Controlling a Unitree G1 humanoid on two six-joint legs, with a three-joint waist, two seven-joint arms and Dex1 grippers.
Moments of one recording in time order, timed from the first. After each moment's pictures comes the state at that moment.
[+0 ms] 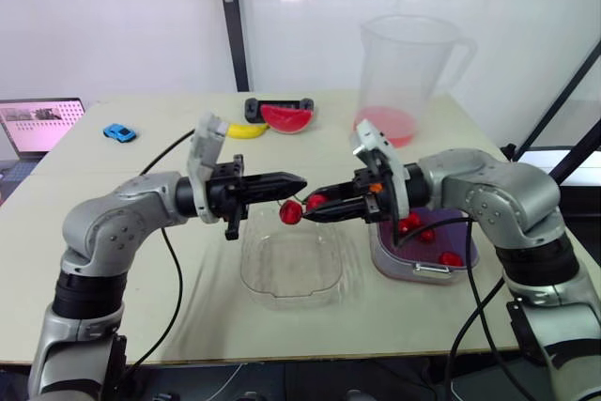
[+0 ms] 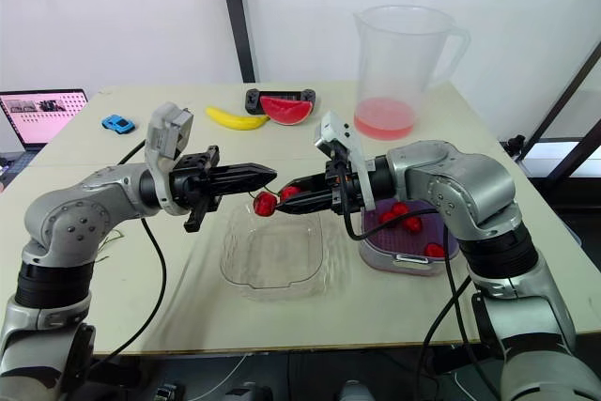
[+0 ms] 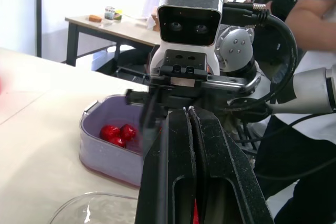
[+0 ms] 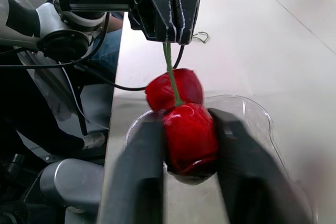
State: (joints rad) left arm -0.70 0.59 0.09 -0.24 -0.97 0.88 -1.00; right arm -0.92 -0.68 0.15 -0.24 0.71 1.02 1.08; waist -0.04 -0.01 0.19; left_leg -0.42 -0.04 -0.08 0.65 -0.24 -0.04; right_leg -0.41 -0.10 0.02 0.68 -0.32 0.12
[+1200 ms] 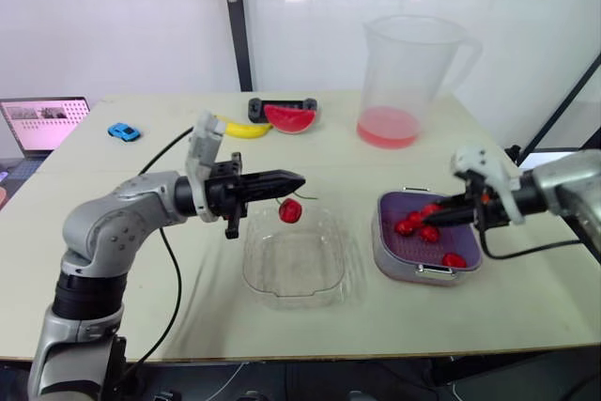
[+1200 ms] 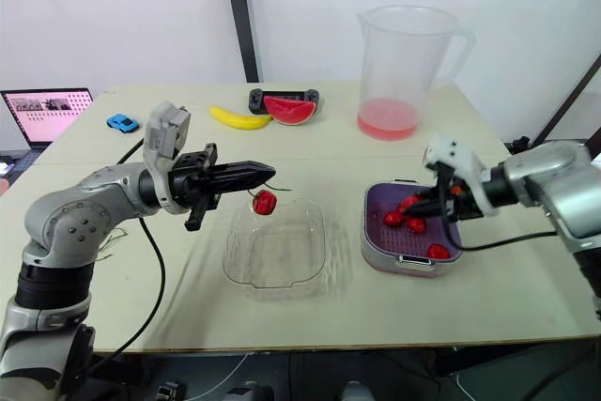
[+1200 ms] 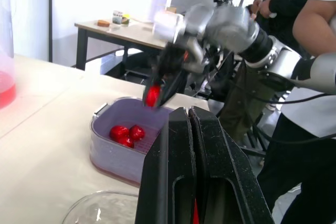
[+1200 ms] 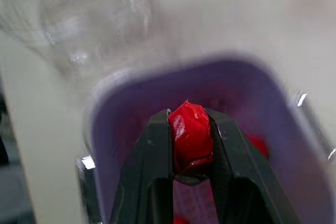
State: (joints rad) left arm -0.69 0.59 0.09 -0.24 -0.95 0.84 -1.00; right arm -0.68 -1.17 0.18 0.00 0.38 0.69 1.31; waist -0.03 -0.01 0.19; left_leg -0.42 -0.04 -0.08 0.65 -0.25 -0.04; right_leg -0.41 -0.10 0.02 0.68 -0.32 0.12
